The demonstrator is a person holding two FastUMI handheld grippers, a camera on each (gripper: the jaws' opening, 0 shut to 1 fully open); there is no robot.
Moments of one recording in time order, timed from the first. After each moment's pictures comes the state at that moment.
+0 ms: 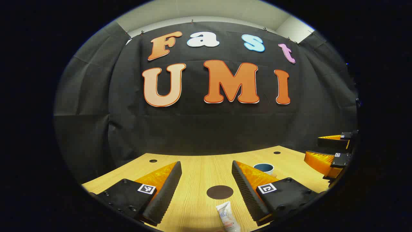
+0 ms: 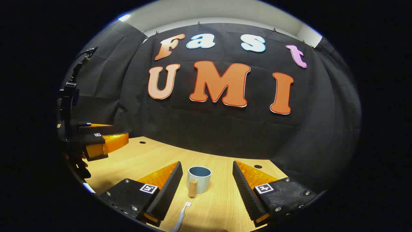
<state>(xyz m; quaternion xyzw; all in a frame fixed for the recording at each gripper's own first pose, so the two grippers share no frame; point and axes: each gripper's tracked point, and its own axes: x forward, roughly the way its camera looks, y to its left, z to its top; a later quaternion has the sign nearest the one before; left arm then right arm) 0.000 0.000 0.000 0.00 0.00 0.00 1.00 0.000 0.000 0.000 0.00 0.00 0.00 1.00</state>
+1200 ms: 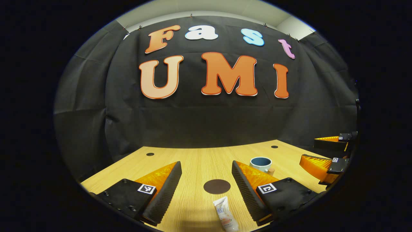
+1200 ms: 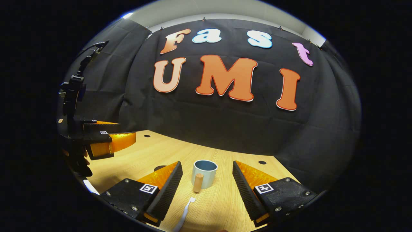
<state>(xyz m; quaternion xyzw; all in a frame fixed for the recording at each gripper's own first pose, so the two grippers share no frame) 0.002 -0.008 -0.026 0.00 0.06 -0.02 1.00 -0.002 0.016 -0.022 -0.01 0.04 0.02 1.00</state>
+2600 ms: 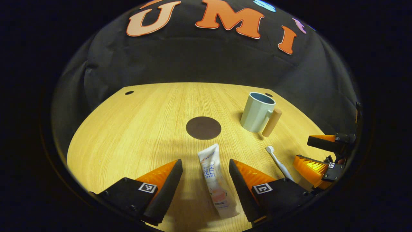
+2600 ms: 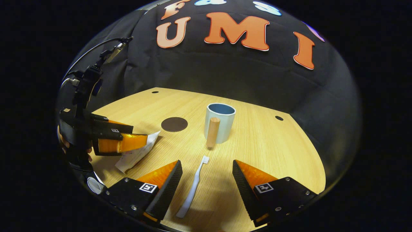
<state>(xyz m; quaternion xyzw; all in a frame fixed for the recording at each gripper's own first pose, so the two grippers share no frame) -0.005 -0.040 -0.190 -0.05 0.33 -0.08 0.94 -0.016 0.044 -0.140 -0.01 0.26 0.07 0.96</state>
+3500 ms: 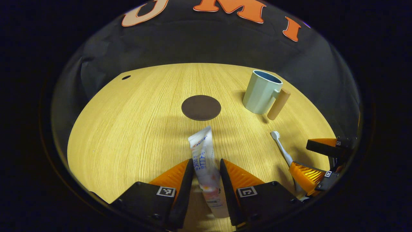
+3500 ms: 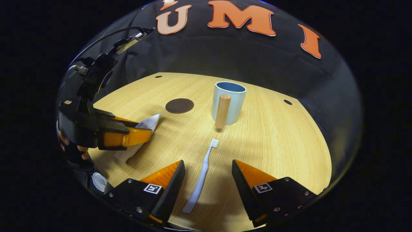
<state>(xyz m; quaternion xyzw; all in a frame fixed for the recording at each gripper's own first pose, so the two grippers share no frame) -0.018 -0.047 -0.214 -0.03 0.41 -0.07 0.91 -0.030 0.058 -0.171 0.00 0.33 0.09 0.94</state>
